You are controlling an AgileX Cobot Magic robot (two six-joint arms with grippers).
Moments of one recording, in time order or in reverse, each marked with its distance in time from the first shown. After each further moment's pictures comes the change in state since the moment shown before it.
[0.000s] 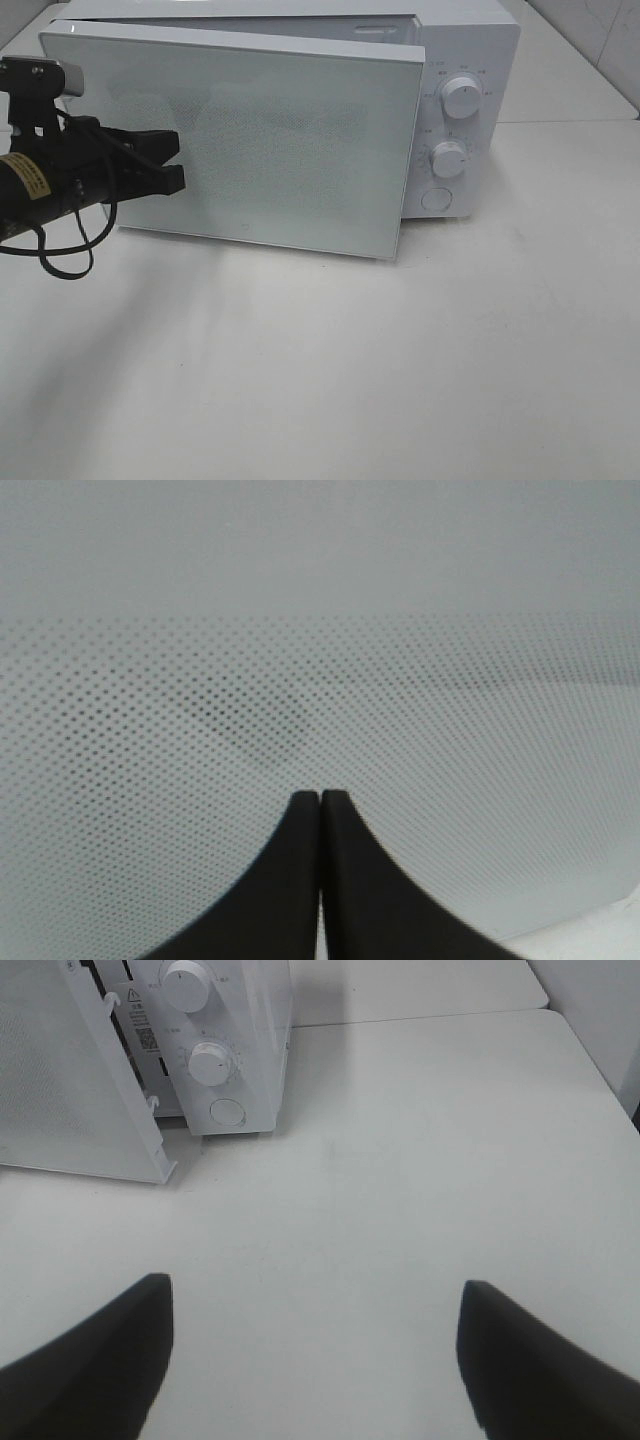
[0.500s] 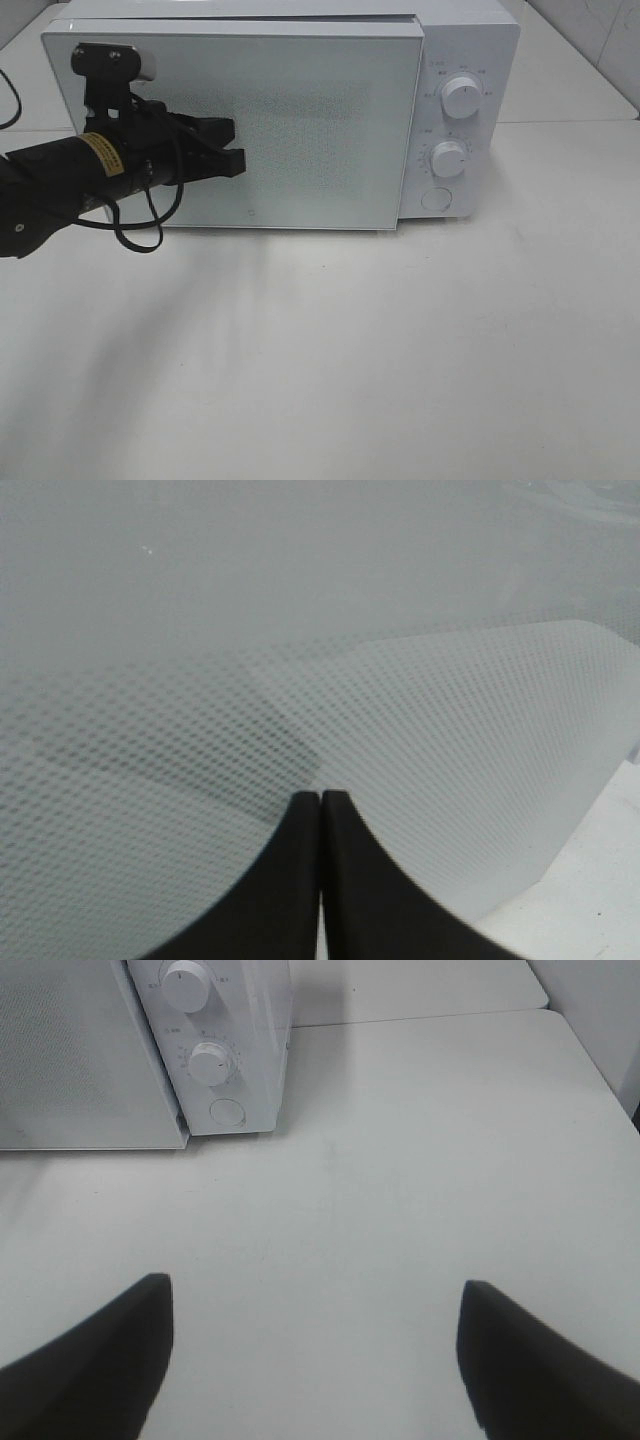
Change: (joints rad) left arm -0.097 0.099 -0.169 -0.051 0.074 0.000; right arm 0.000 0.000 0.000 0.000 0.000 0.000
